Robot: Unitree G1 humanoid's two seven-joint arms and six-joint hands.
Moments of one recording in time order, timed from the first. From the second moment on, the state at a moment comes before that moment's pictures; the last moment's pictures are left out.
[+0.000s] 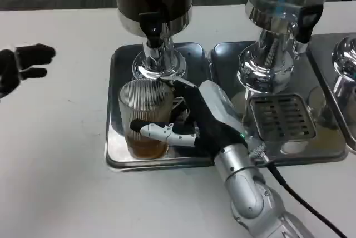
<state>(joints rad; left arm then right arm) -0.33 0.60 0.32 0.86 -0.33 -0.67 -0.82 -0.32 0.01 0.39 0.42 -0.52 -0.06 -0.22</state>
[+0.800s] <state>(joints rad) -0.44 0.53 0.21 0.96 -0.23 -0.63 -0.87 -0.26 0.02 0.38 0.42 -0.54 -0.08 -0.37</state>
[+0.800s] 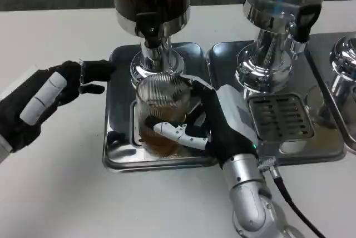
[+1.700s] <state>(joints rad) -0.39 0.56 0.14 0.86 -0.13 -0.86 -0.84 -0.14 -0.04 0.30 0.15 -0.54 -0.07 -0.36</state>
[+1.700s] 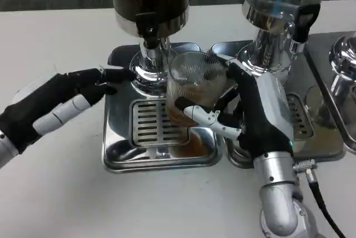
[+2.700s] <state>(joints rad) -0.10 0.76 0.14 0.55 -0.06 -1.10 -0.70 0.06 -0.09 0.27 -0.18 -0.54 0.00 -0.20</state>
